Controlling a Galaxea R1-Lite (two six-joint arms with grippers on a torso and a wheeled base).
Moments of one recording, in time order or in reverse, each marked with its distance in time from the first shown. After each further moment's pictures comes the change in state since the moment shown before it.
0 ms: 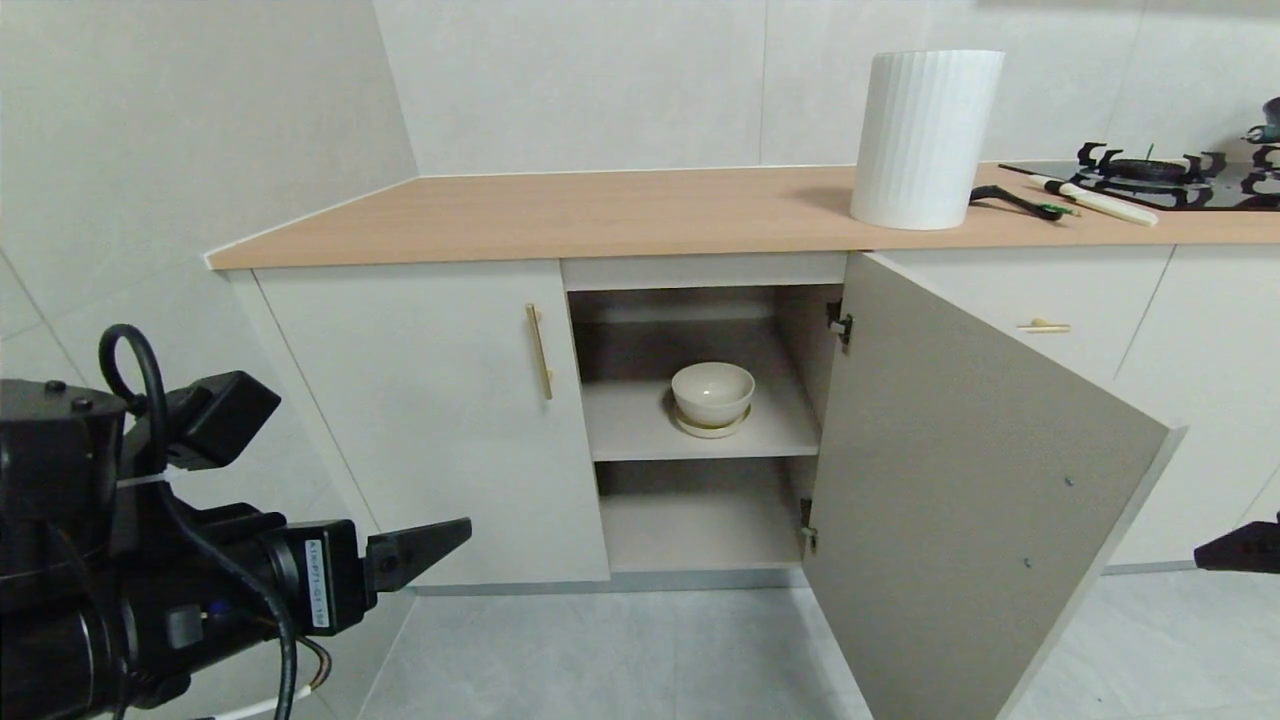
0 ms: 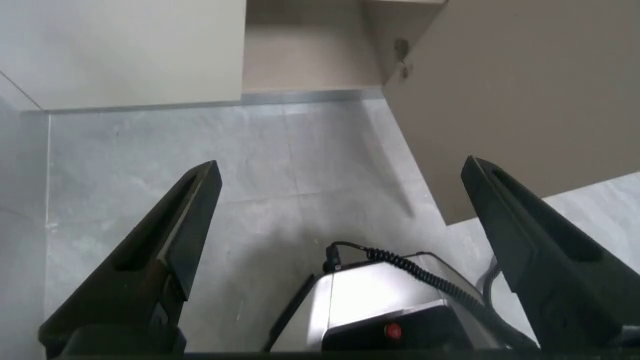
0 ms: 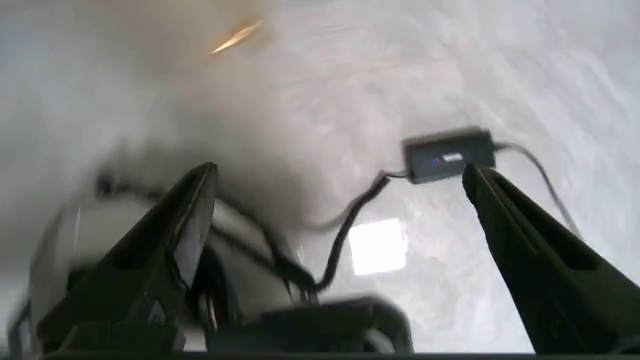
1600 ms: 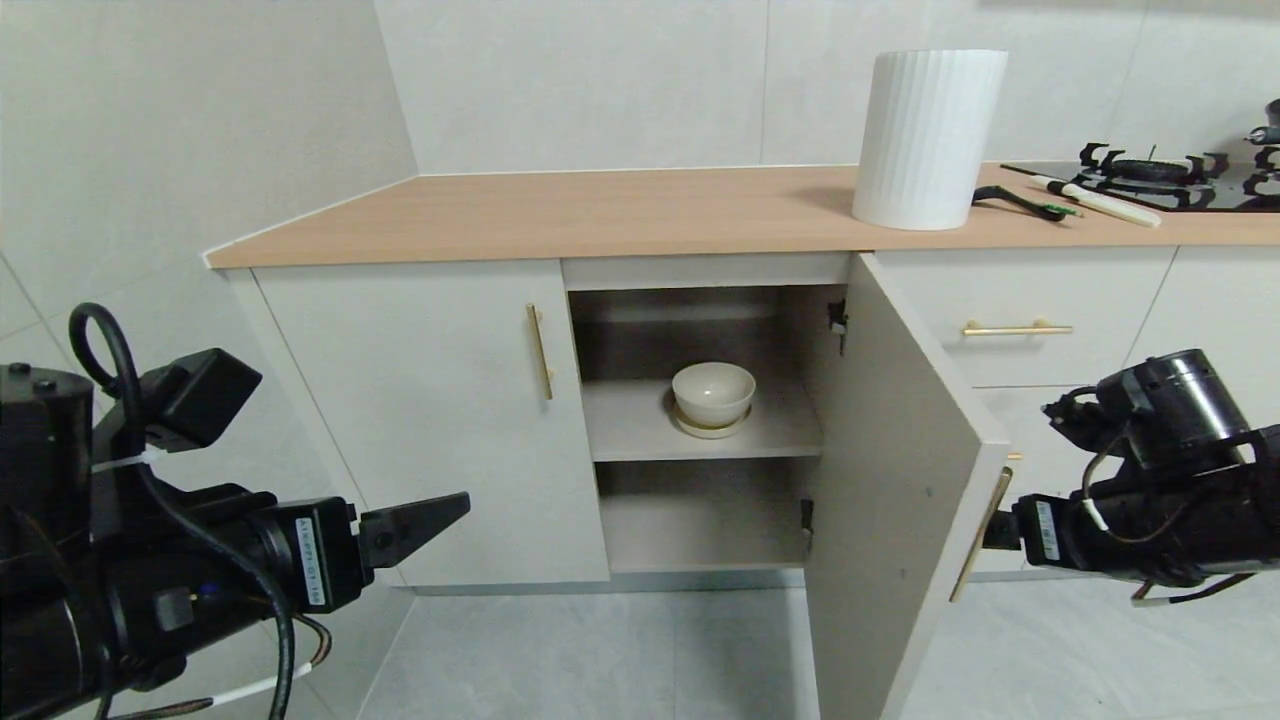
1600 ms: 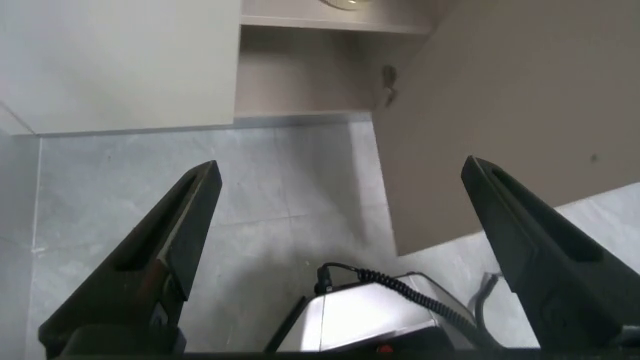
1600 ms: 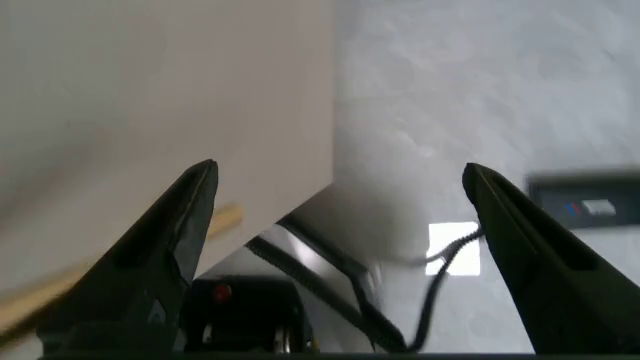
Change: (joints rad) left arm 0.001 -0.009 -0.003 -0.055 0.001 -0.006; right arm 0.179 0.385 0.160 -0.564 0.217 0.115
